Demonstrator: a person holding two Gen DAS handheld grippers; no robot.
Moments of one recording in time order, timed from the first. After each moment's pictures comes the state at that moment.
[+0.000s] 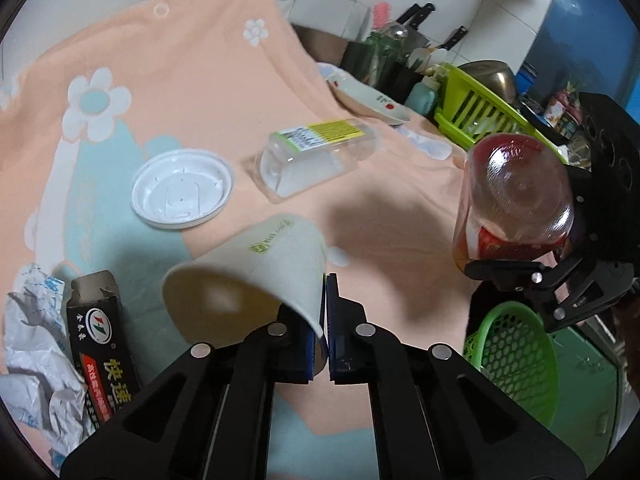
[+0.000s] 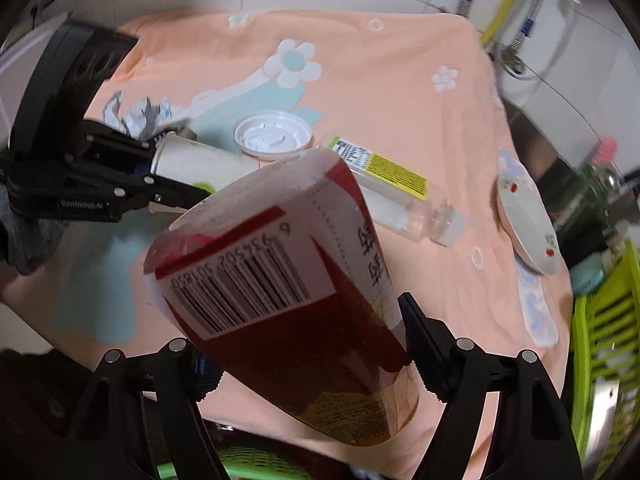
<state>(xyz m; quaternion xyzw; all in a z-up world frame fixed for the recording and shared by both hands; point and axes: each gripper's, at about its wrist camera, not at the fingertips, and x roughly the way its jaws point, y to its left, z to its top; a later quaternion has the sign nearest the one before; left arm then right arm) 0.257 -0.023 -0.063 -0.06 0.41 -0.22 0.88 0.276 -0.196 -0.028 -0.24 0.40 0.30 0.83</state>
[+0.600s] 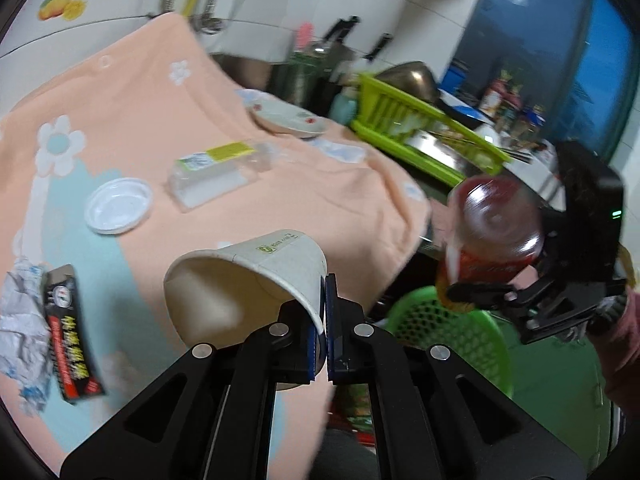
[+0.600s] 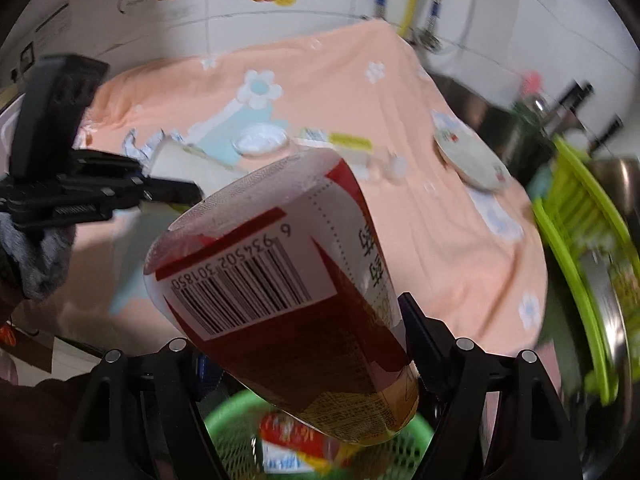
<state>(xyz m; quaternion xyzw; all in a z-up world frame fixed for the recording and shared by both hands) 0.177 -0.072 -0.019 -0.05 0.37 -0.30 0.88 0.170 -0.267 -0.007 -0.14 0.42 0.22 0.87</state>
